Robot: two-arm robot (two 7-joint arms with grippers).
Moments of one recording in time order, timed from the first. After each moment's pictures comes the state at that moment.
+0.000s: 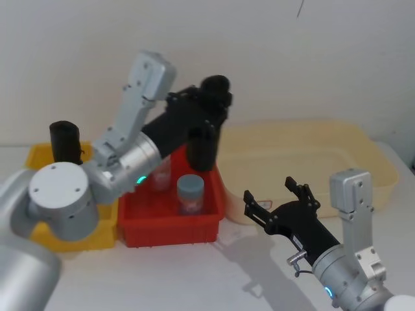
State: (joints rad) left arm -0.67 0.07 0.54 -1.31 -0.27 0.00 -0.43; right arm -0.01 0.34 -0.23 -1.77 0.29 0.03 0.07
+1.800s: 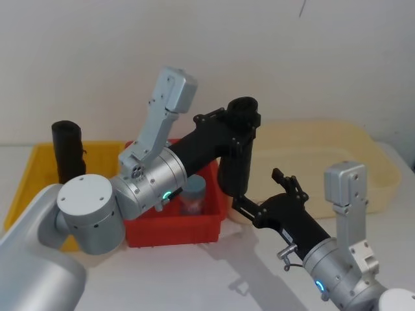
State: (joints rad) left arm -0.65 0.02 0.57 -1.27 -0.38 0.05 -0.47; right arm 0.01 0.31 -0.24 -1.77 0.30 0.03 0.12
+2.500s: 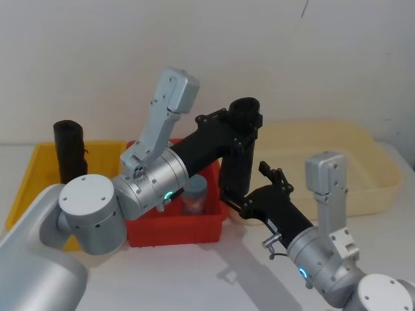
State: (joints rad) left arm -0.65 0.02 0.57 -1.27 -0.38 0.05 -0.47; right arm 0.09 0.26 -0.26 -1.69 0.27 0.03 0.14
